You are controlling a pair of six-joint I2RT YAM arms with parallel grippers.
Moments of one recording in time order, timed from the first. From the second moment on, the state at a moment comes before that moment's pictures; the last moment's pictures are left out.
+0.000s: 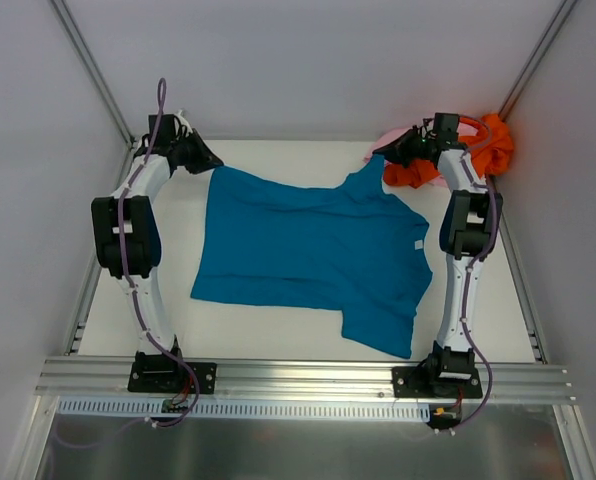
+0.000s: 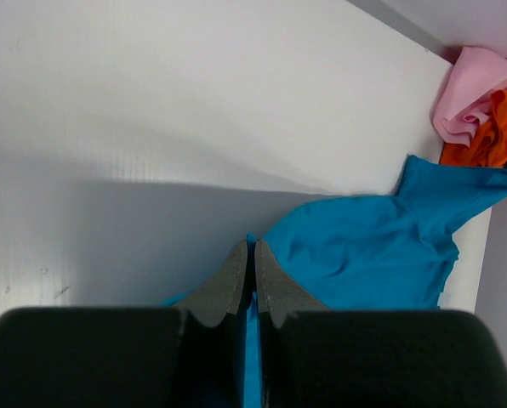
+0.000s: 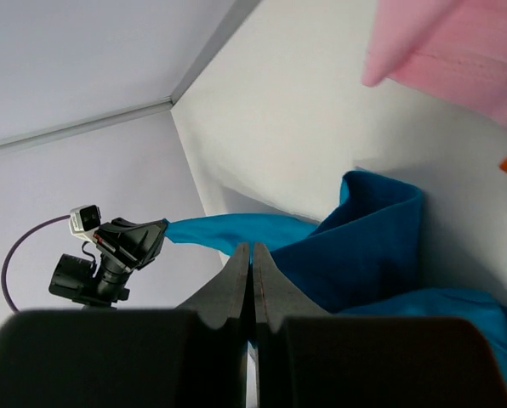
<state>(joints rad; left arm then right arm) 0.05 2.08 1.68 -0.30 0.50 -0.52 -0.05 2.49 2.17 -0.41 -0.80 0.96</state>
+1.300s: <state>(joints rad) 0.00 0.78 1.59 -0.64 0.50 -0.51 -0.09 1.08 2.03 -0.87 -0.76 0.70</state>
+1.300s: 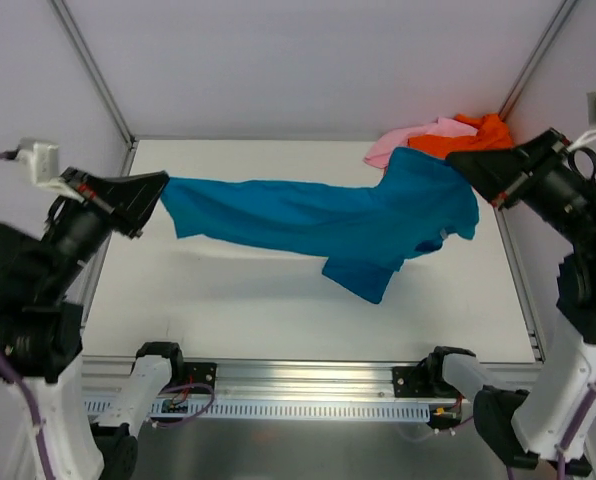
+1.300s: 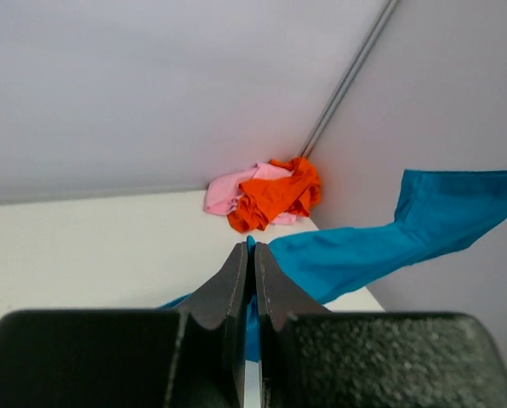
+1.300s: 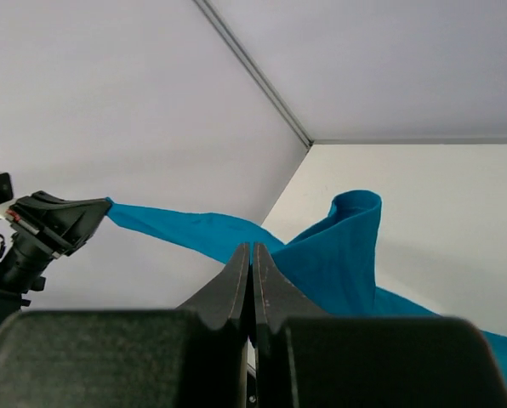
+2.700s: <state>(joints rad) 0.00 1.10 2.10 -0.69 0.52 -0.46 -0.17 1.25 2.36 -0.78 -0.67 0.81</state>
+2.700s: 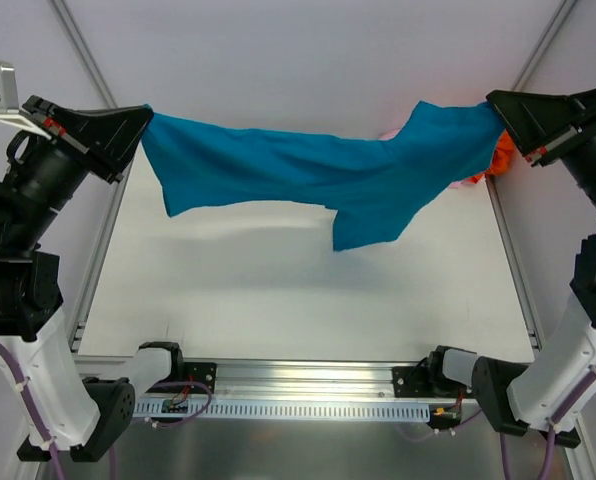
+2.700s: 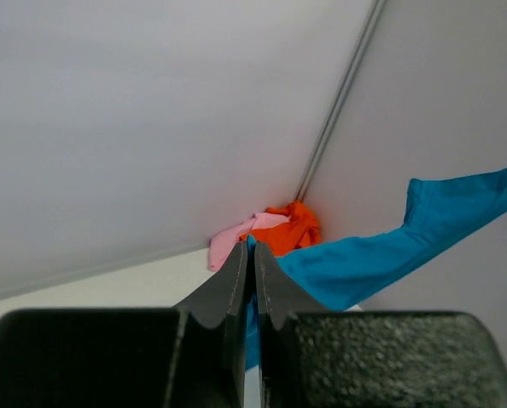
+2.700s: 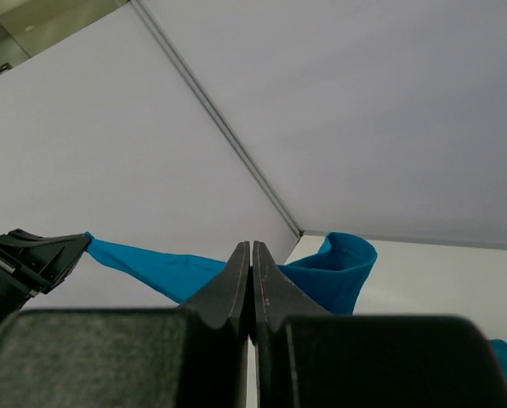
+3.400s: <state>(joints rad) 0.00 1.00 1.99 -0.72 0.65 -0.51 -0.18 1.10 2.20 -0.84 -0.72 0.81</state>
